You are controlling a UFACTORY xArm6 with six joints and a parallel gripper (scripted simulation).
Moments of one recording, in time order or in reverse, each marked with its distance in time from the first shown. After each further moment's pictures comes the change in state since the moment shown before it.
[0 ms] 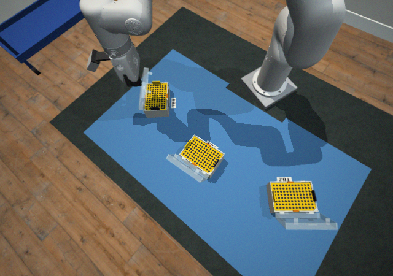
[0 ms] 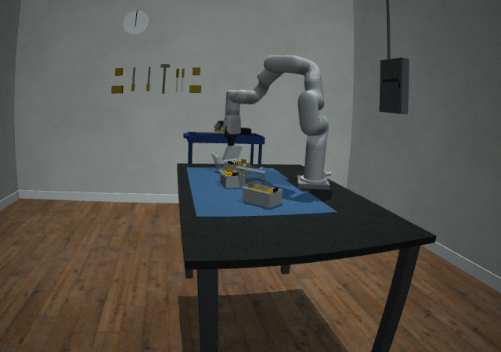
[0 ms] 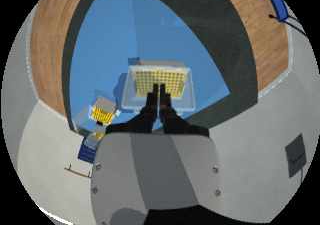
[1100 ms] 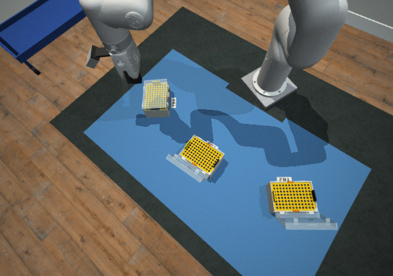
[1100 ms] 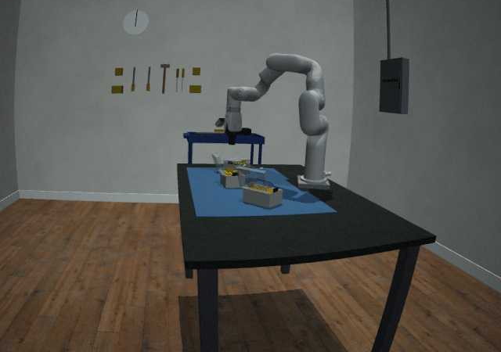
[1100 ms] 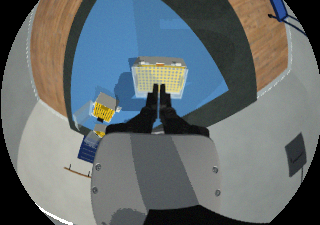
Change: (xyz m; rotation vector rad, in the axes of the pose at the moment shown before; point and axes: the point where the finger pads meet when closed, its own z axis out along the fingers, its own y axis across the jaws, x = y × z) arm -0.006 0.000 -0.015 0.000 0.002 0.000
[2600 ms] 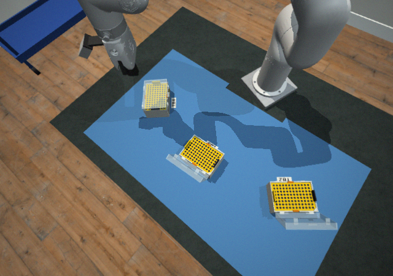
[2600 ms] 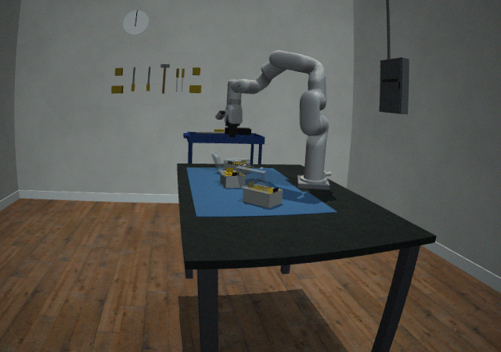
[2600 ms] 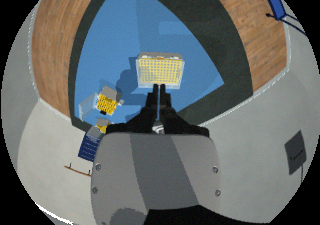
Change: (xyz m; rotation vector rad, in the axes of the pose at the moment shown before) arm 0.000 0.000 -0.041 0.000 -0.001 0.000
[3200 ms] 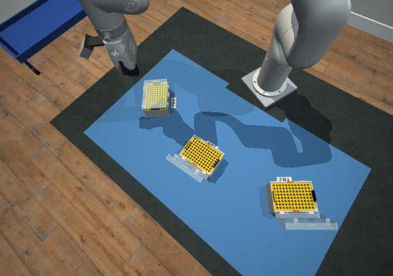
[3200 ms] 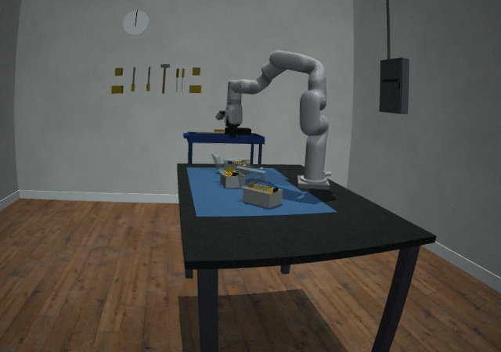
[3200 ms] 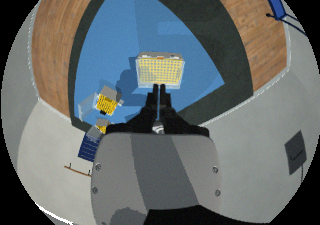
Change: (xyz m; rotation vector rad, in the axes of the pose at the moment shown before) arm -0.001 0.000 0.001 0.000 0.001 0.000
